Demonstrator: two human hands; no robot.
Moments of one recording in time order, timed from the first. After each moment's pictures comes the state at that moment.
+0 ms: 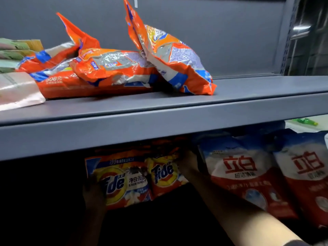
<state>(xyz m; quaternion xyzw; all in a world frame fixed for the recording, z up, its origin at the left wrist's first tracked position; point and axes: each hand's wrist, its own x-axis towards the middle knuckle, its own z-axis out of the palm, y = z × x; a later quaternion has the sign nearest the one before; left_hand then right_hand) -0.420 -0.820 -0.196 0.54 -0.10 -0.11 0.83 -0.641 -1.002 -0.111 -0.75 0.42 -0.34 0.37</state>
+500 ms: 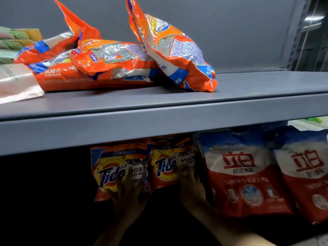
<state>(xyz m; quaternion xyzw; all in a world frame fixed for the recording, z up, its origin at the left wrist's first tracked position) -0.521 -0.826 -0.215 0.87 -0.46 0.04 0.16 -0.690 -0.956 -0.172 -0.90 0.38 -0.13 0.18</state>
